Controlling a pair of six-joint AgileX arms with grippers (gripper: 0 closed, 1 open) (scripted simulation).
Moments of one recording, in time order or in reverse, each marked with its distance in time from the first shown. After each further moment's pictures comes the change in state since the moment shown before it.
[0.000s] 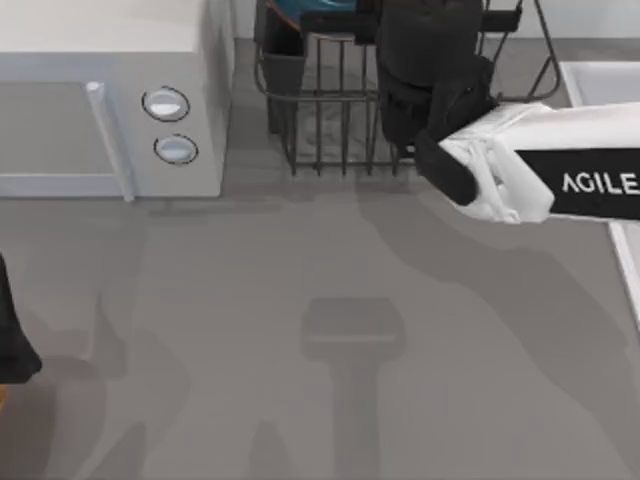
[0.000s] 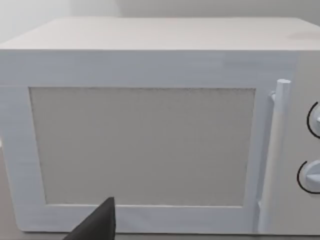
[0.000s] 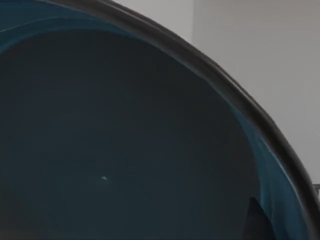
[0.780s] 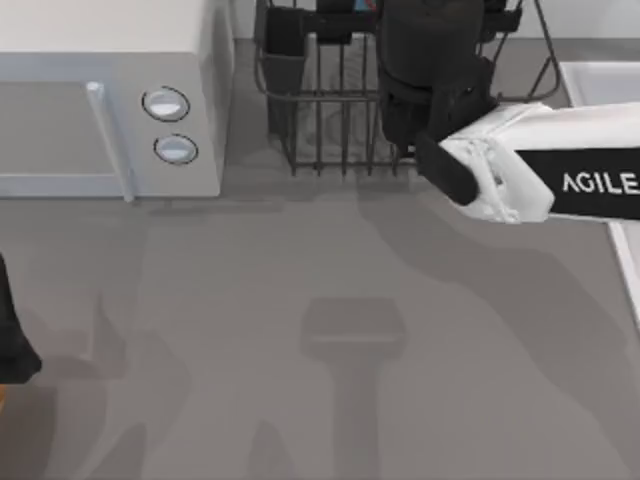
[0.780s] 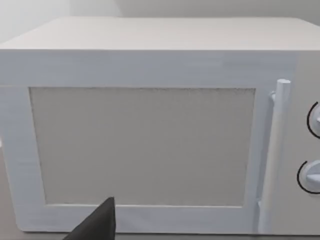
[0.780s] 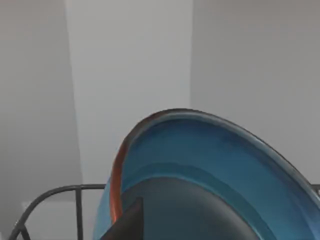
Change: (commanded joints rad) left arm 0.000 0.000 0.000 0.000 0.000 0.000; right arm 0.000 0.000 0.000 0.000 0.000 0.000
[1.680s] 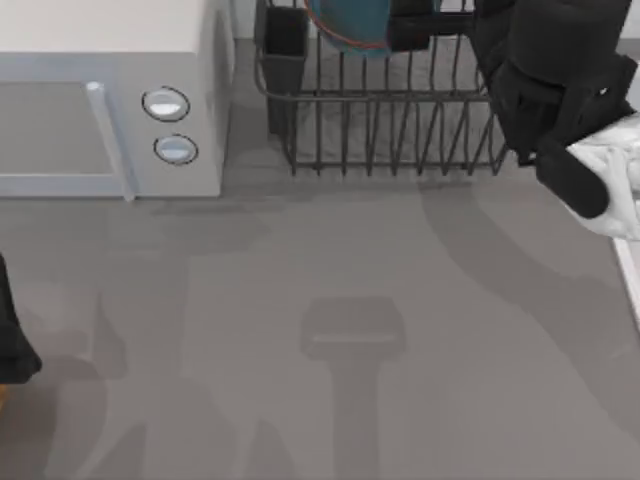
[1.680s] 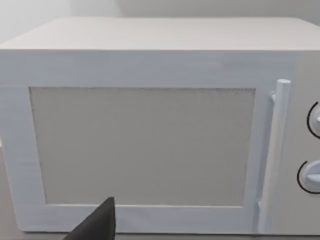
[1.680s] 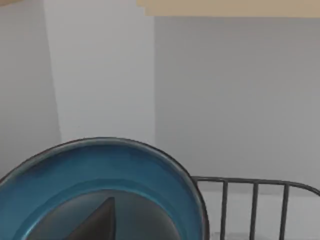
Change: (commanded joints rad) left arm 0.000 0.000 0.000 0.000 0.000 0.000; right arm -0.103 -0.293 -0.263 -0.061 -0.192 0.019
